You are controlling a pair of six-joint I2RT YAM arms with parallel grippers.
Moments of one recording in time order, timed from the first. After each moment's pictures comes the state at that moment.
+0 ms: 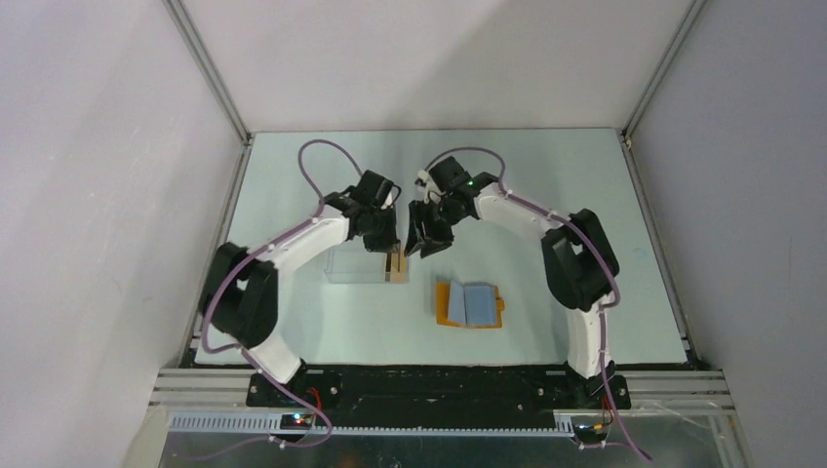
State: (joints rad) left arm -0.53 1.68 1.19 -0.61 0.07 -0.58; right arm 0.64 2.04 1.59 -0.67 -0.56 0.51
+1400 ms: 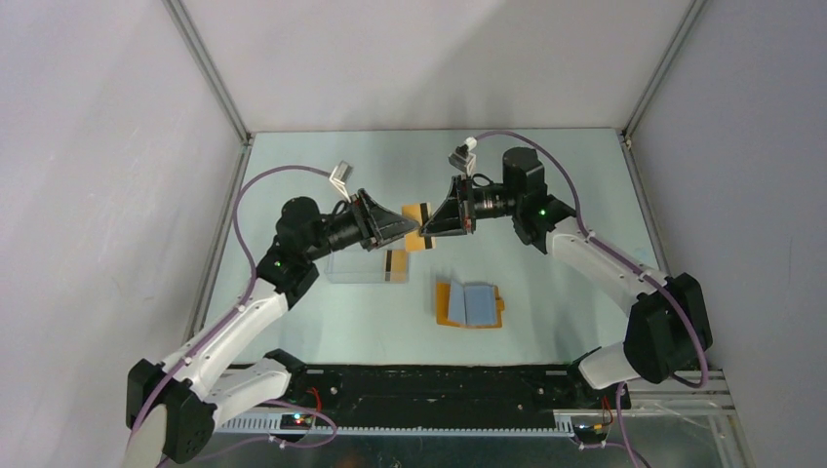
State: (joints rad) left arm -0.48 1.00 0.76 0.19 0.59 -1.07; right arm 0.53 1.45 1.13 0.13 -1.08 1.00
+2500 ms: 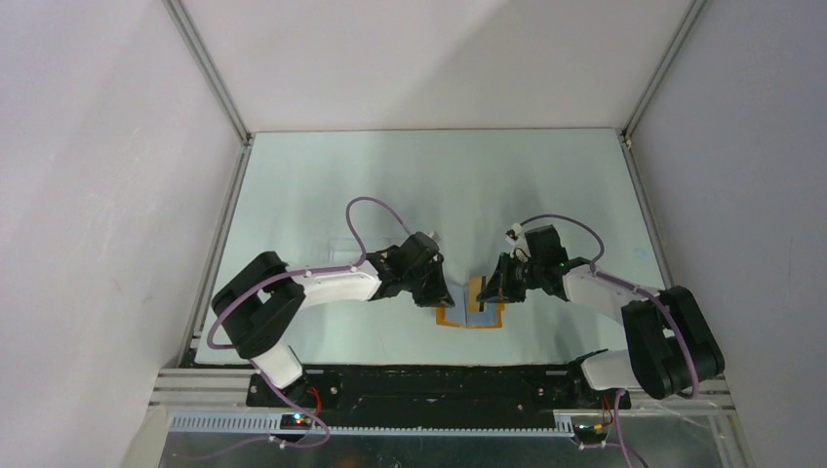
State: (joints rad) left arm -0.89 1.64 0.88 -0.10 0.22 -1.00; right arm 0.35 1.34 0.55 -0.17 -0.63 0.62
